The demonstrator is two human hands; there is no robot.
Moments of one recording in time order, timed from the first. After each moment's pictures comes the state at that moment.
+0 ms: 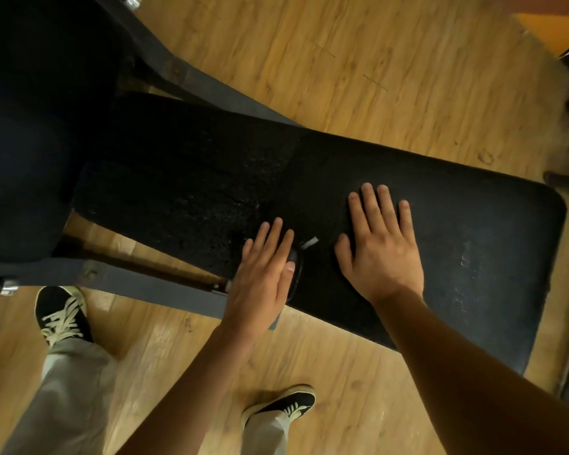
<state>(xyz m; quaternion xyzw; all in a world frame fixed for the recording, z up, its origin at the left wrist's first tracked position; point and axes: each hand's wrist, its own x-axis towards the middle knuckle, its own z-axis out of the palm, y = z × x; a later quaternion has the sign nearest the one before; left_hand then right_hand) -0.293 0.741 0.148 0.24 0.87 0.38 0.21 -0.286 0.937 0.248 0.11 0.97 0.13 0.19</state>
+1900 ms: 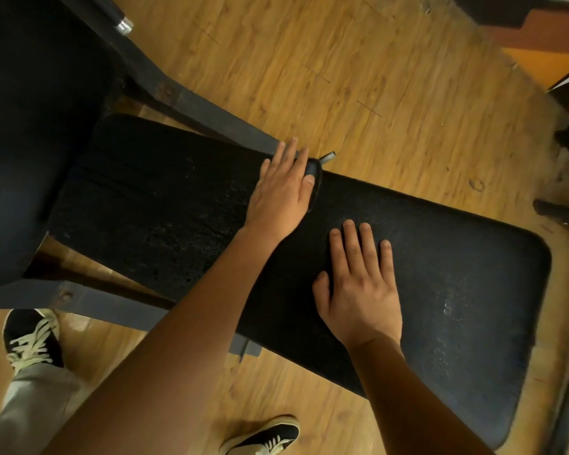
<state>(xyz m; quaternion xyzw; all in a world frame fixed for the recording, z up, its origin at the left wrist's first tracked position) -0.456 0.859 0.144 0.23 0.87 0.39 0.22 -0.288 0.938 0.240 0.12 0.97 0.12 0.17</state>
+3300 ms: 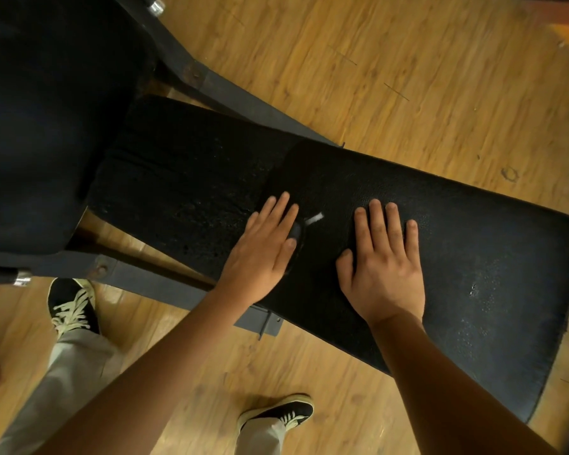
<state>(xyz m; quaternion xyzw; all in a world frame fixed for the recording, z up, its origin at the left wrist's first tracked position) -0.358 0.756 0.137 0.28 0.86 0.34 0.25 -0.289 0.937 0.241 0.12 0.97 0.13 0.15</state>
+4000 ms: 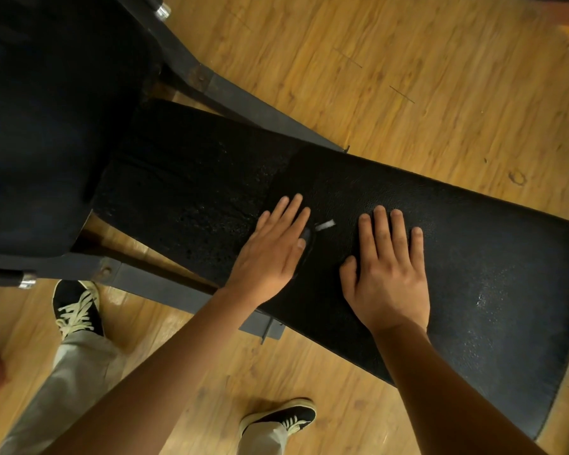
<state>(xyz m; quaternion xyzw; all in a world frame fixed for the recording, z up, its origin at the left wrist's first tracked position) -0.363 0.767 0.135 0.30 0.87 0.32 0.23 -0.290 0.936 0.241 0.11 0.98 0.12 0.14</state>
